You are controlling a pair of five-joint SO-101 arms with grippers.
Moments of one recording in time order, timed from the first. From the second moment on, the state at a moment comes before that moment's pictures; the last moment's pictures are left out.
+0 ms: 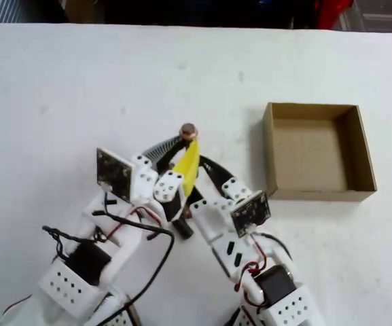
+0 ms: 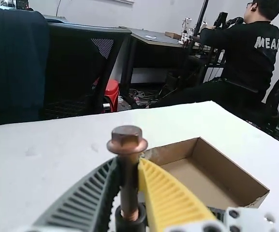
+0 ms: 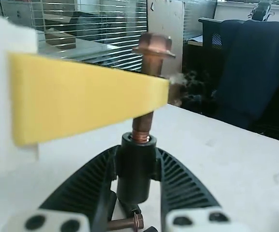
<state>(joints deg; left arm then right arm) 28.9 -74.2 73.7 18.5 13.3 -35.3 -102.2 96.4 17.5 5.8</state>
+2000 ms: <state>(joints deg) 25.8 -74.9 73.7 27.3 13.1 -35.1 -102.2 96.4 17.8 6.3</state>
